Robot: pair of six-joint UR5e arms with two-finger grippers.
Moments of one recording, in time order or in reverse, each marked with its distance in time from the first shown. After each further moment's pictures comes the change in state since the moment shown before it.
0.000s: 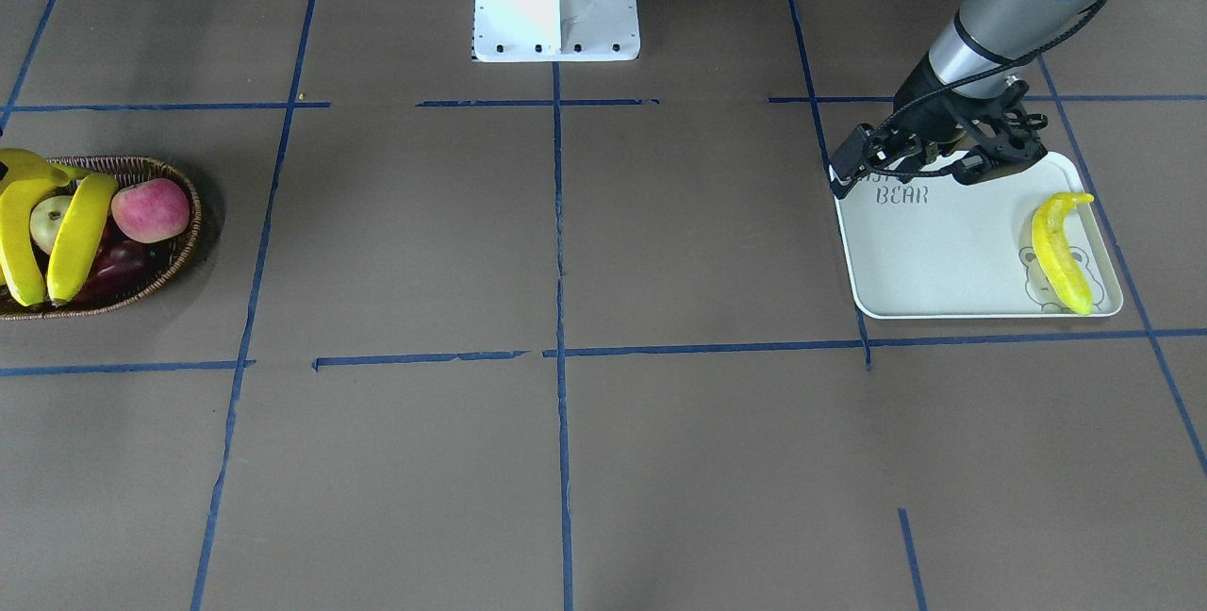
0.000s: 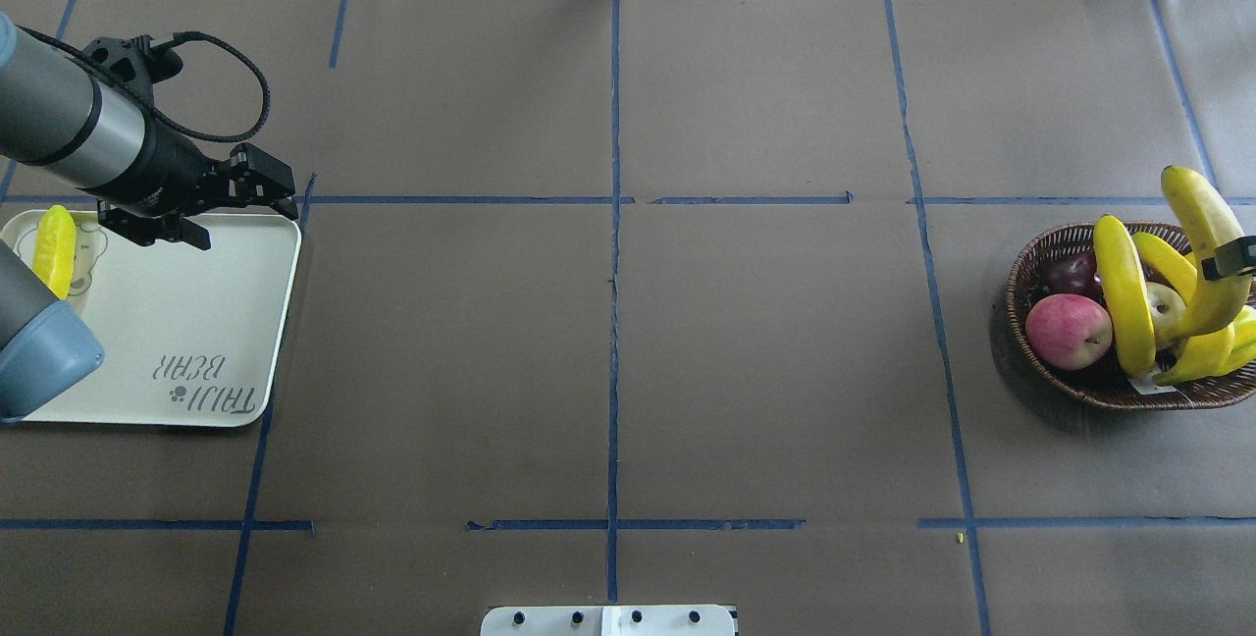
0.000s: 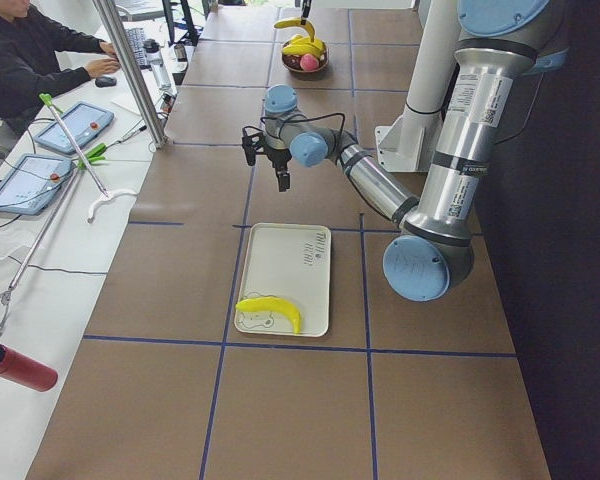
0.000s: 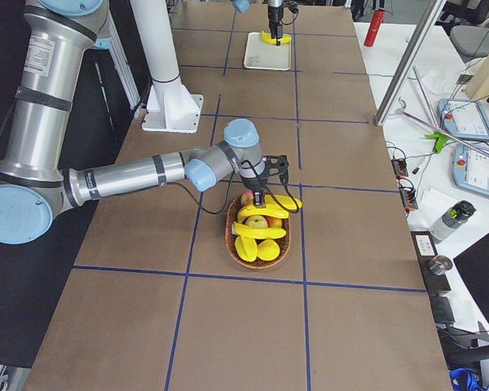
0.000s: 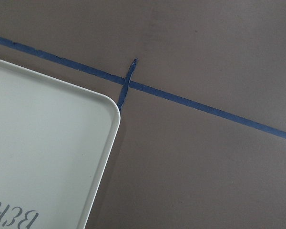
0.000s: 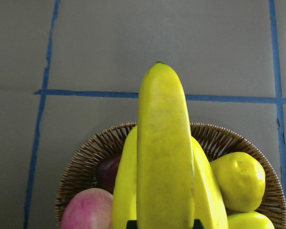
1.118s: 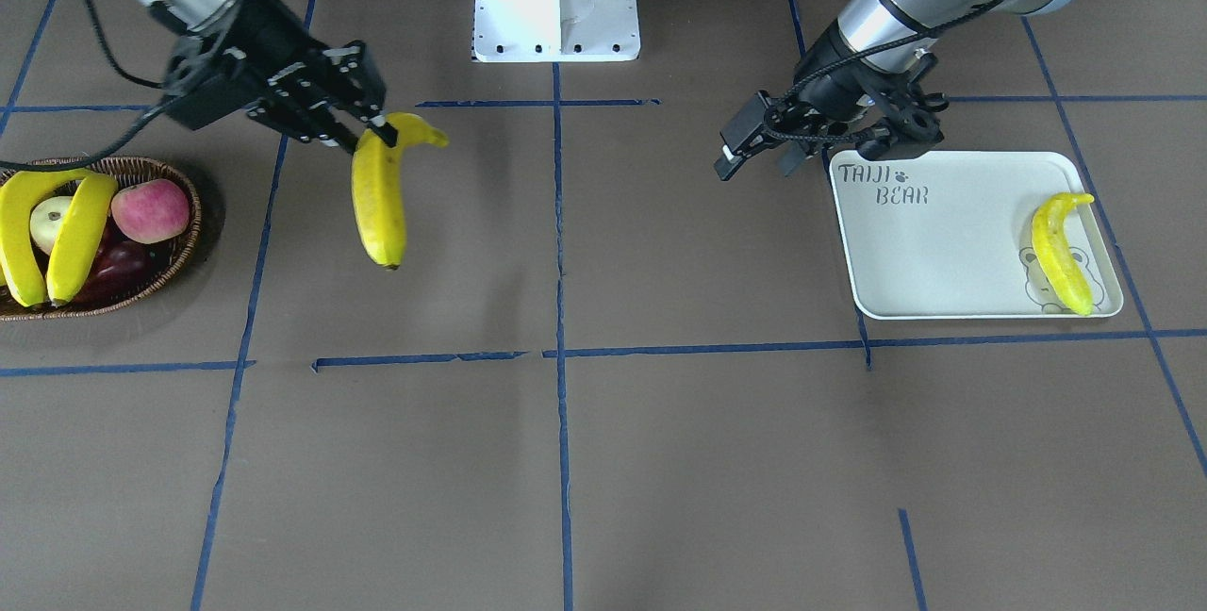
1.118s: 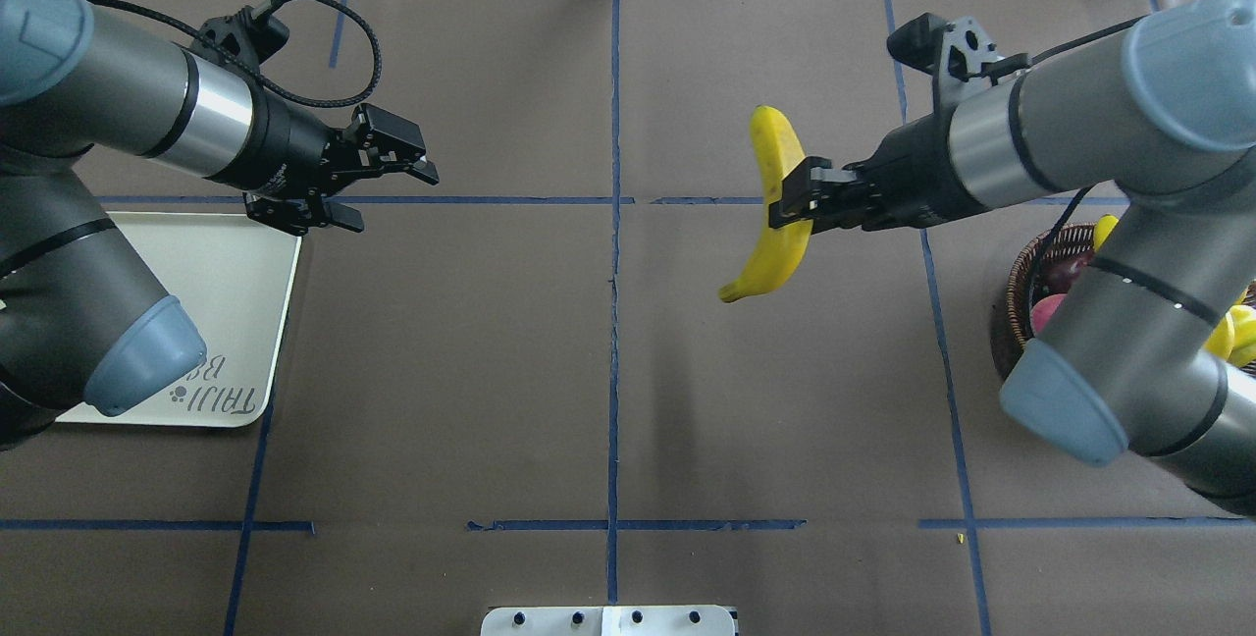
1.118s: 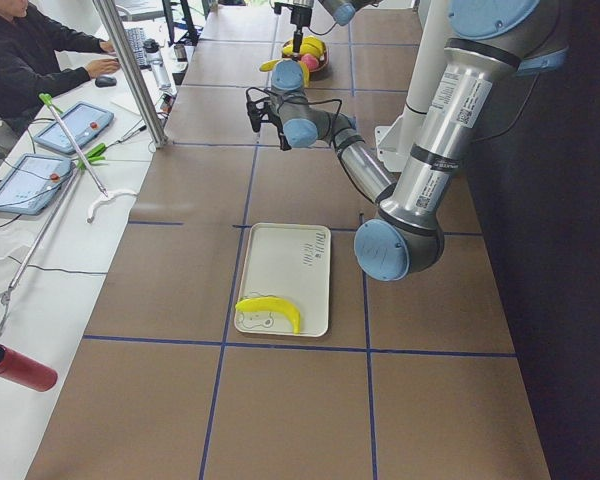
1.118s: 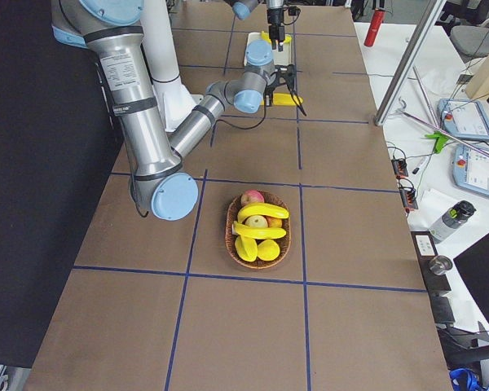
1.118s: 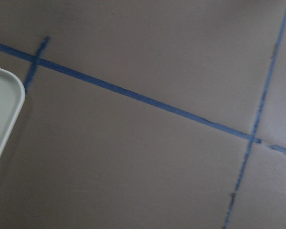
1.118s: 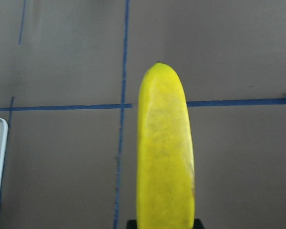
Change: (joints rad) left arm 0.091 -0.160 0.086 -0.414 -0.007 -0.397; right arm -0.495 0.633 -0.025 0.019 -0.131 0.696
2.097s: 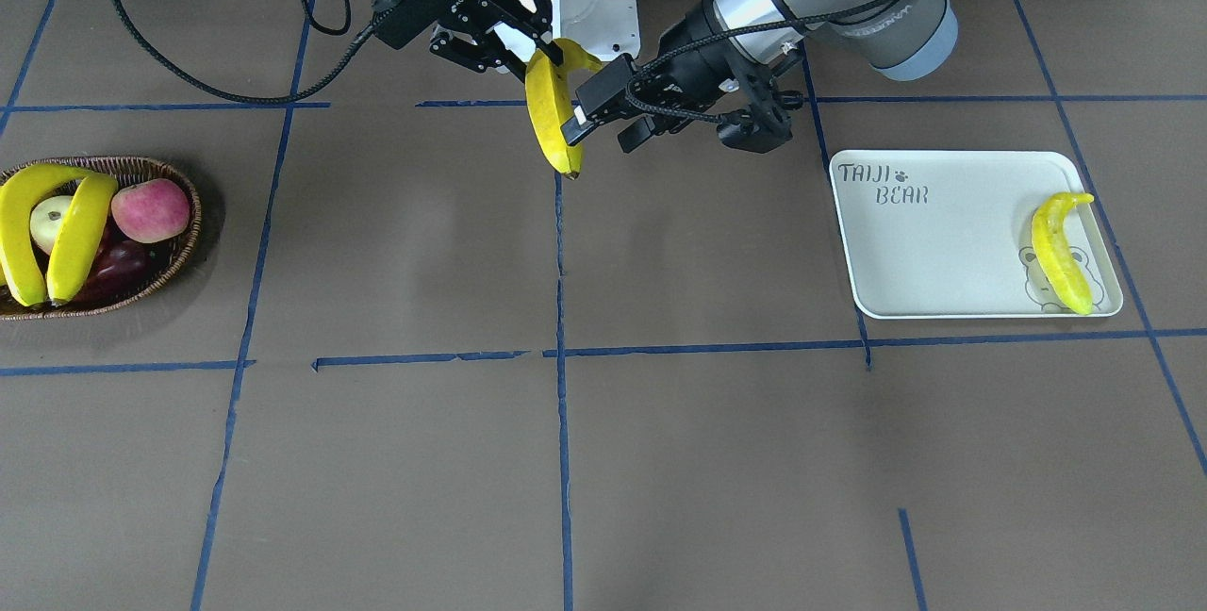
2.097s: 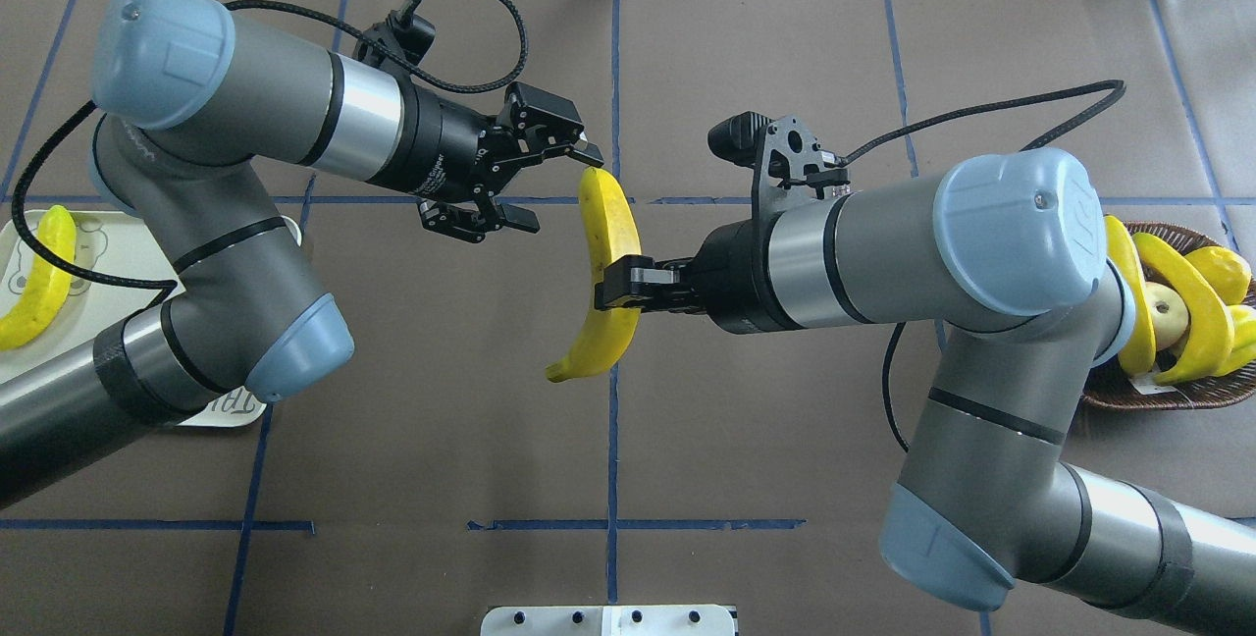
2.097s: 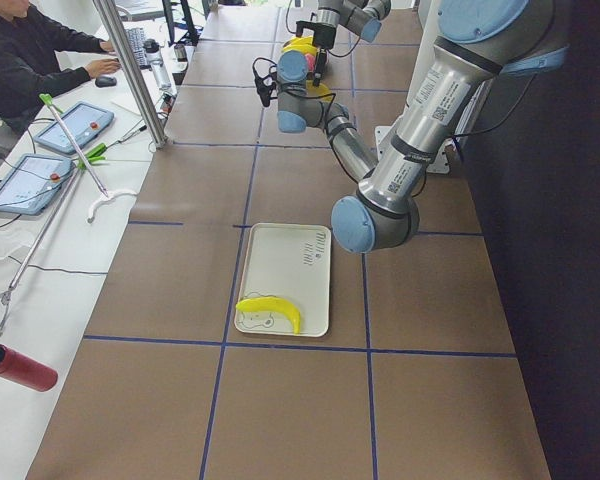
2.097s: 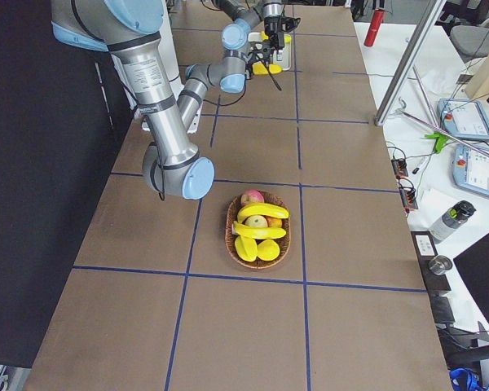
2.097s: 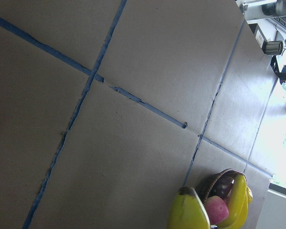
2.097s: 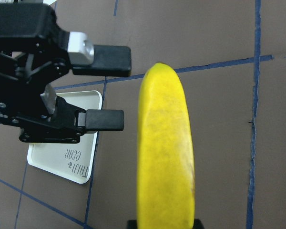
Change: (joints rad) left arm 0.086 -0.209 0.158 -0.250 0.018 -0.253; right arm -0.206 0.107 -0.001 0.083 -0.173 0.071
